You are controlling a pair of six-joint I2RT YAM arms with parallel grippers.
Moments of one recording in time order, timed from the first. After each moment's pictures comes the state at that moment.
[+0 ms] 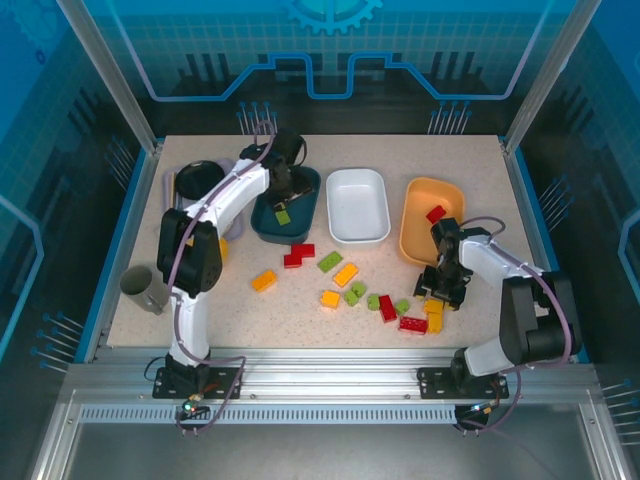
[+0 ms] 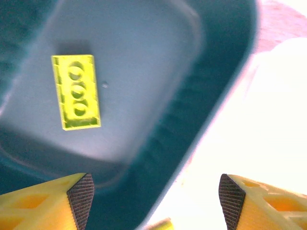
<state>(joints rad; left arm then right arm) -0.38 2.04 1.85 -0.94 0.04 -0.89 0.12 1.47 0.80 -0.99 -0.10 0.54</state>
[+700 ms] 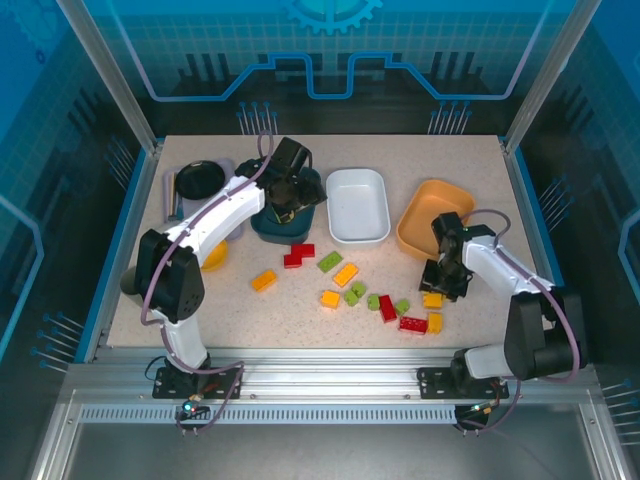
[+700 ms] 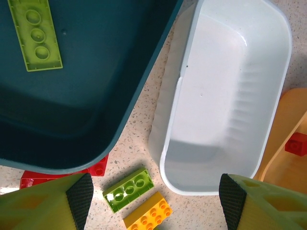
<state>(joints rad) -0.47 1.83 1.64 -0.85 0.07 -0.93 0.15 1.38 0.86 -1.04 -0.06 0.54</state>
